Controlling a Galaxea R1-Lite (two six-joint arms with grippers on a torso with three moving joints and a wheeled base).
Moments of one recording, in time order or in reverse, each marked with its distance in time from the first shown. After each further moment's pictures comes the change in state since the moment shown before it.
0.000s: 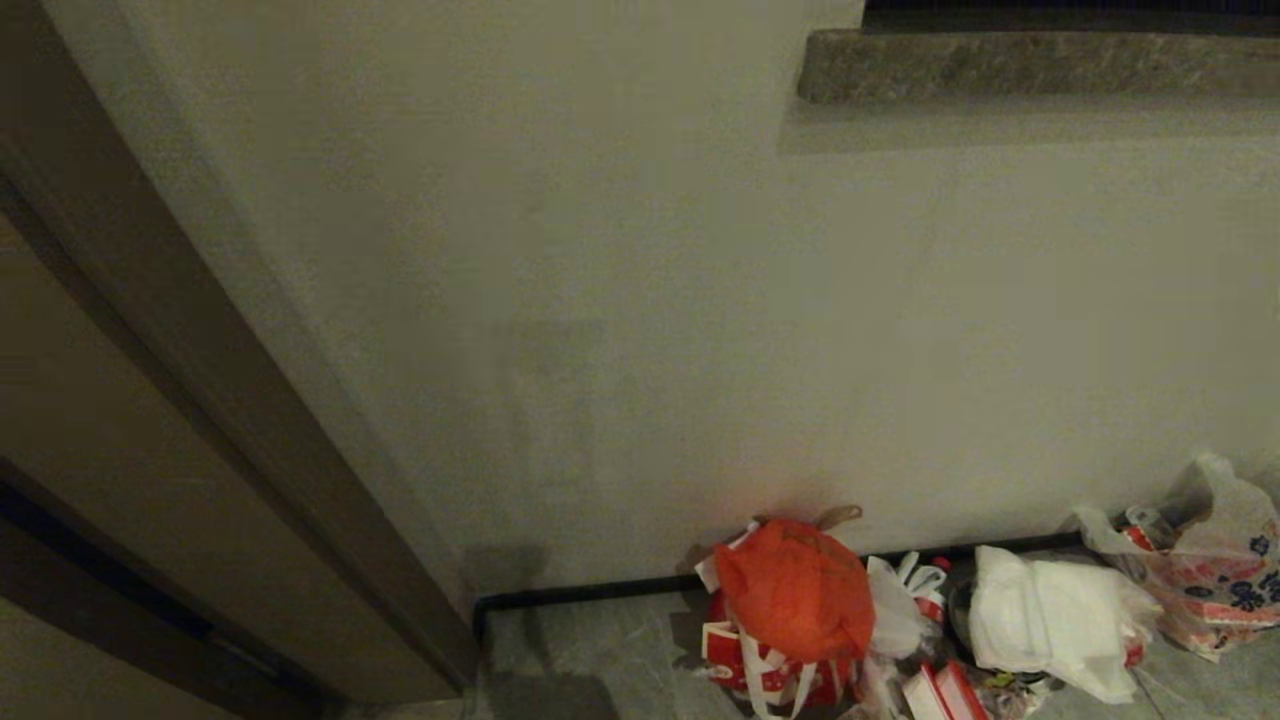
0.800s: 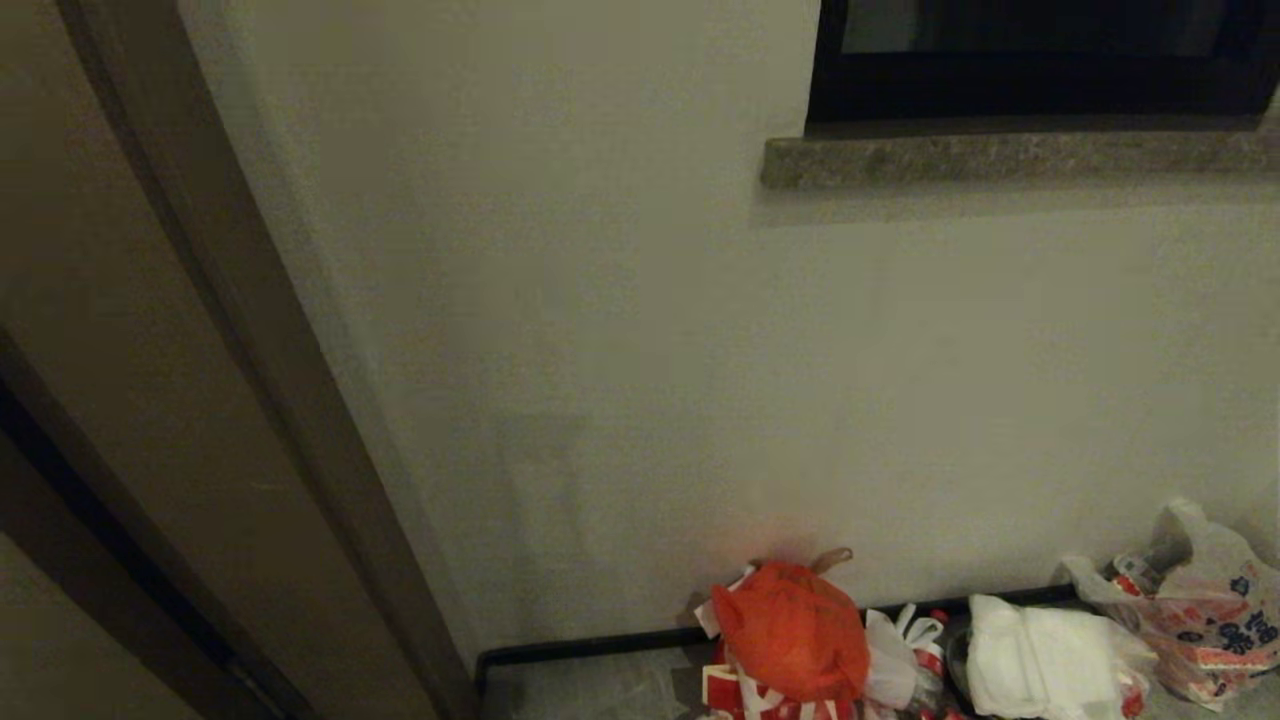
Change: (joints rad) left arm 0.000 0.000 0.000 0.001 0.001 0.000; right arm 0.000 0.000 0.000 0.000 0.001 0.000
